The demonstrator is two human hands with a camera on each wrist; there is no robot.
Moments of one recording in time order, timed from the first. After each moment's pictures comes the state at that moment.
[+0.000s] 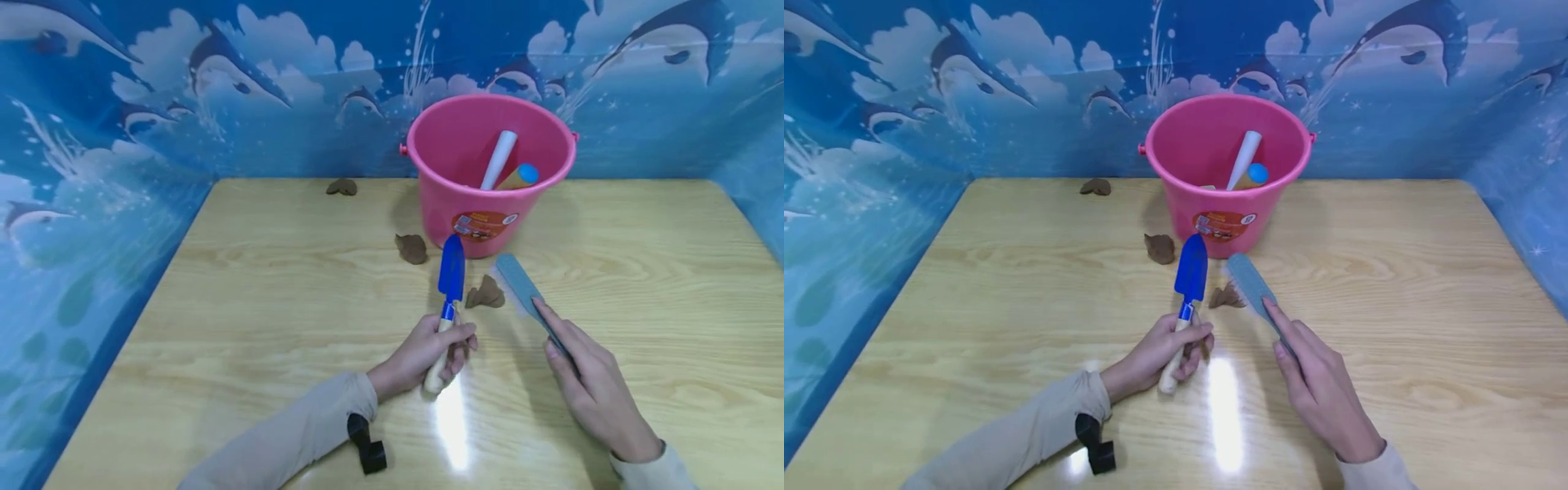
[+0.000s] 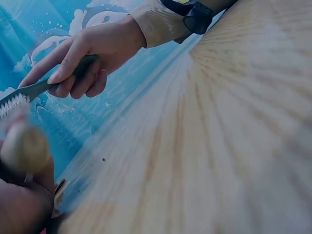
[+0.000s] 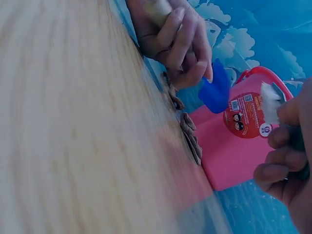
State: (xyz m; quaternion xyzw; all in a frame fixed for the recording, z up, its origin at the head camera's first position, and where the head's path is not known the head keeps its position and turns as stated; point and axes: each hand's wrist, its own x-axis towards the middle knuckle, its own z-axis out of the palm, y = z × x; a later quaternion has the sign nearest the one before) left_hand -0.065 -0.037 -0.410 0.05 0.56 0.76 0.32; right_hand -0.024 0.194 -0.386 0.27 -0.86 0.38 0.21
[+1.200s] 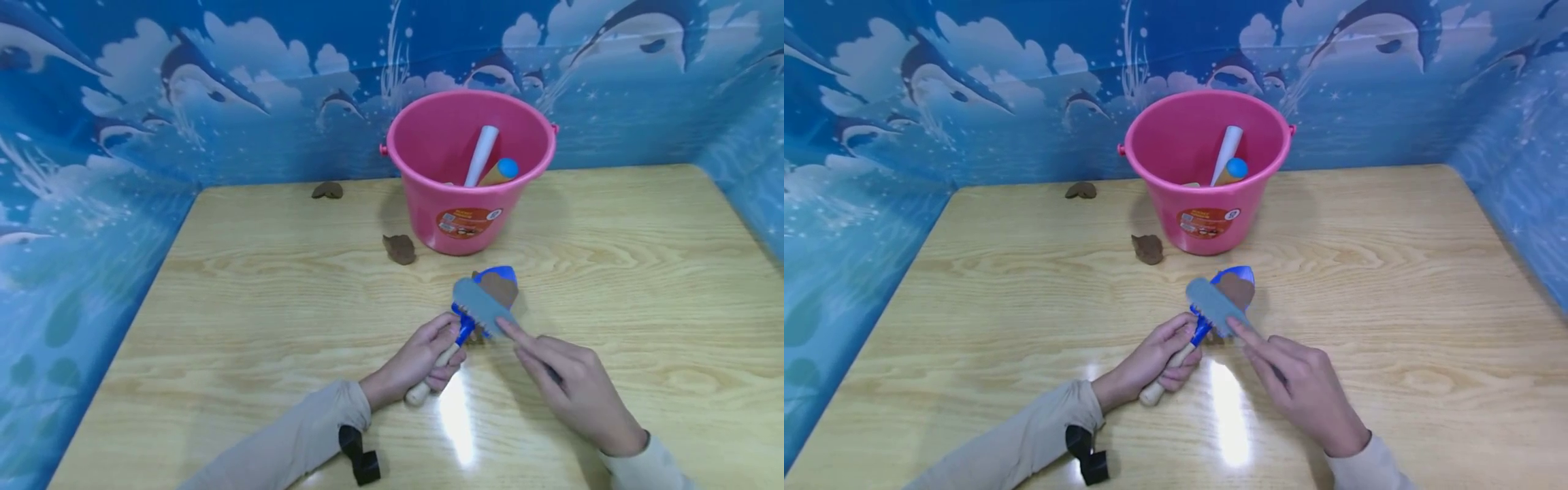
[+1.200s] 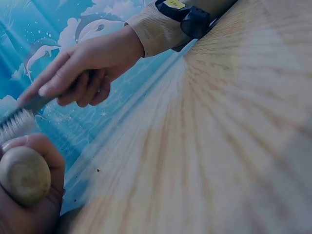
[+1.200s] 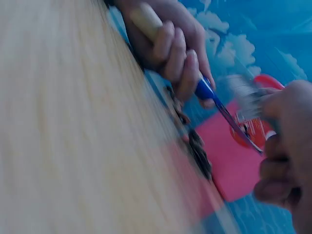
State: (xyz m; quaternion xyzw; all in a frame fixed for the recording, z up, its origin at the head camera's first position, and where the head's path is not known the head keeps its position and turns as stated) left_hand -0.057 -0.034 -0.404 0.09 0.52 0.76 0.38; right_hand -0.022 0.194 -0.391 0.31 -0.85 0.33 0.26
